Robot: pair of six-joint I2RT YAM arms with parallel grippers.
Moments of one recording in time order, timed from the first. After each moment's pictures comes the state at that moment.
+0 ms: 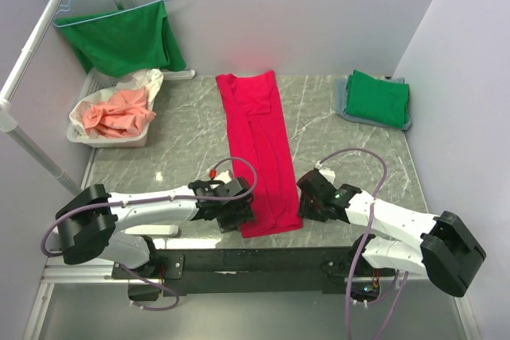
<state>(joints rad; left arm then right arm) -1.10 1.38 0.78 -0.54 -0.11 -1.43 0.77 1.10 0.48 -0.54 0.18 0.94</state>
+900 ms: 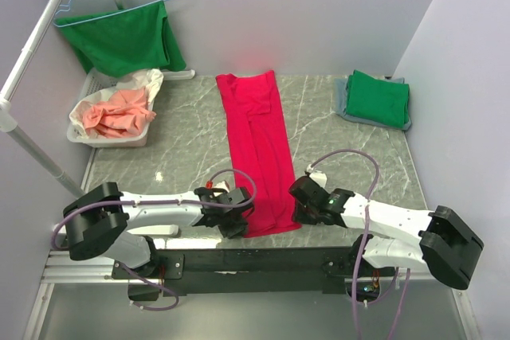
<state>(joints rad) -1.15 1.43 0.72 -0.51 -0.09 -1.59 0.89 1.13 0.48 -0.48 0.20 0.99</state>
